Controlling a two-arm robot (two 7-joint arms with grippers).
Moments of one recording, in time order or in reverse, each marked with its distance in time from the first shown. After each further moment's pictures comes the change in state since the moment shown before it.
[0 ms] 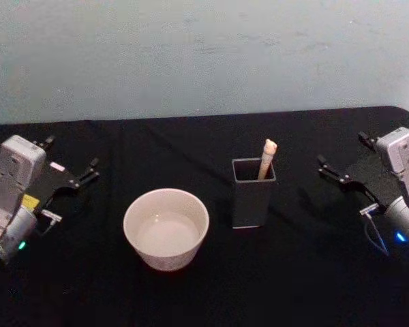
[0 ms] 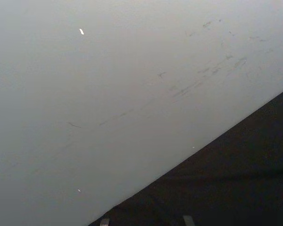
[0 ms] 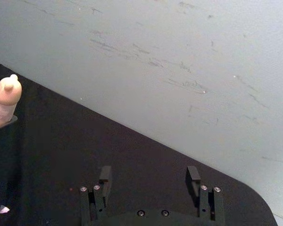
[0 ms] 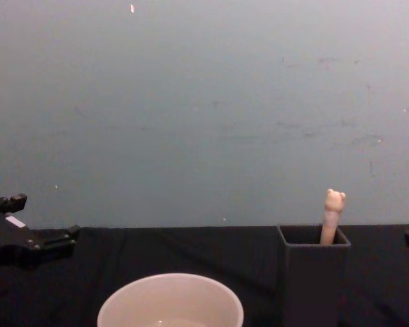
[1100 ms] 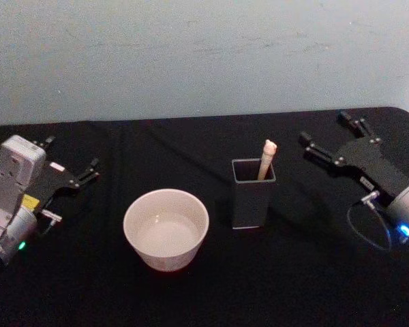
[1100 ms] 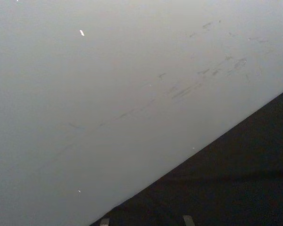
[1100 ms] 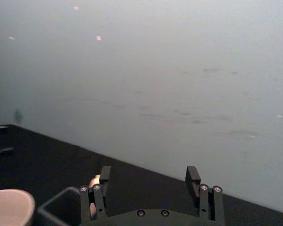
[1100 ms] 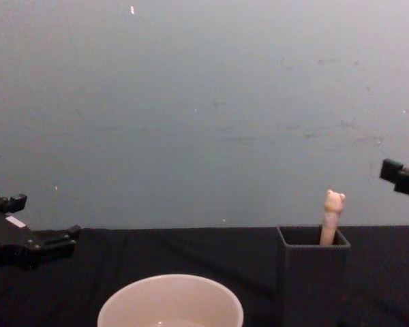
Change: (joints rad) left arm 0.000 0.000 0.000 0.000 0.000 0.000 0.000; right arm -0.094 -0.041 0.153 -0.150 0.293 -0.061 0.309
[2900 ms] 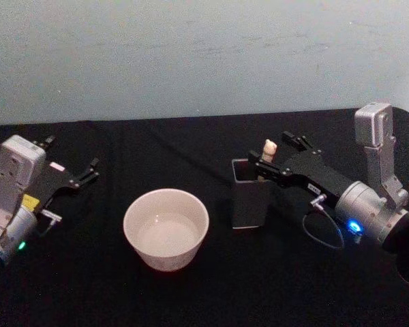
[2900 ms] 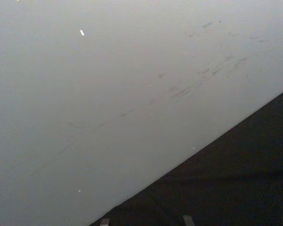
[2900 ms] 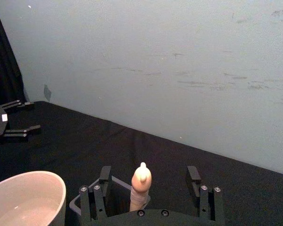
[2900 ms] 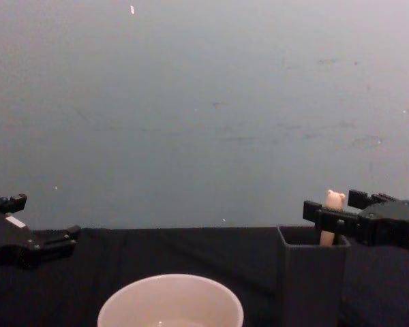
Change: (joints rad) left arm 0.000 0.000 0.000 0.000 0.000 0.000 0.000; right arm 0.113 -0.162 -0.037 0.127 -0.088 0.187 0.118
